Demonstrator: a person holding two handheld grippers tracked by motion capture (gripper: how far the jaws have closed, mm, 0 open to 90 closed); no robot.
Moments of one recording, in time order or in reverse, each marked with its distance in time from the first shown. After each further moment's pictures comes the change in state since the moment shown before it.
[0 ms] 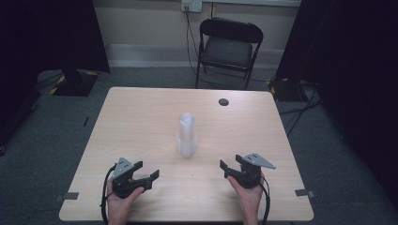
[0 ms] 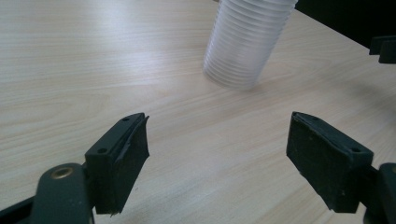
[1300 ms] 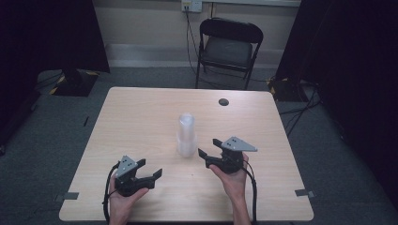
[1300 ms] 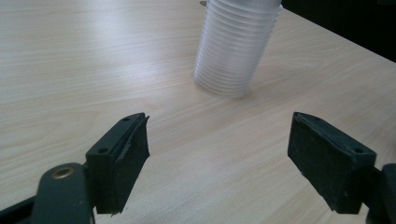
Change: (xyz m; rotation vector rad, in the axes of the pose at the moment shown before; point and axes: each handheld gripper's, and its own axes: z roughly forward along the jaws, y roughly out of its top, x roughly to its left) left arm -0.009 0.009 0.004 0.000 -0.020 0.055; right arm 0.051 0.059 0.024 -0.064 0.208 -0.188
